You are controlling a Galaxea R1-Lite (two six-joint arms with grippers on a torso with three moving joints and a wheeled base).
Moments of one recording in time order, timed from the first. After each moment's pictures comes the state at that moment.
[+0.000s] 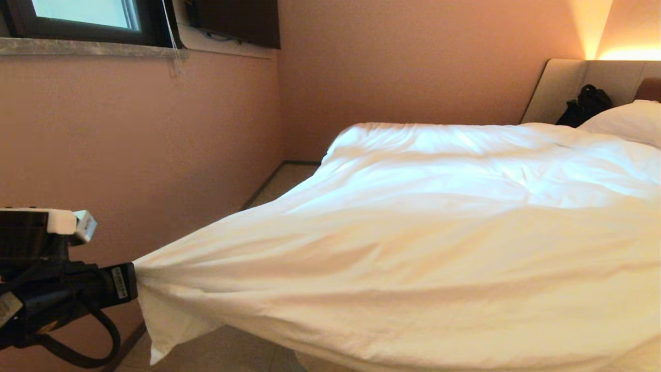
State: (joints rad) left arm 0.05 1.42 -0.54 -0.24 0.17 -0.23; right arm 0.01 0.00 -0.03 0.07 0.01 -0.02
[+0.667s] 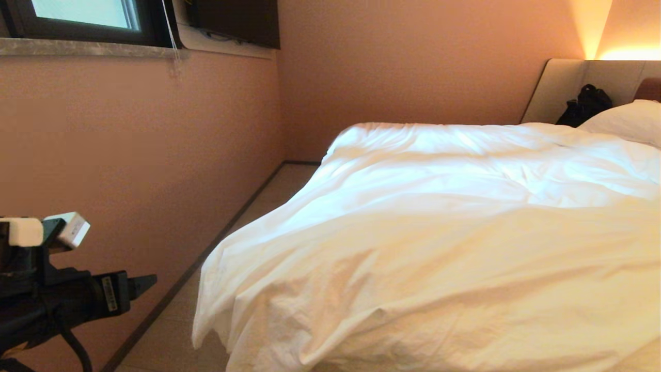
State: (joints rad) left arm 0.04 1.30 -0.49 -0.22 0.02 -0.18; right arm 0.01 0.00 -0.03 0.07 0.01 -0.02
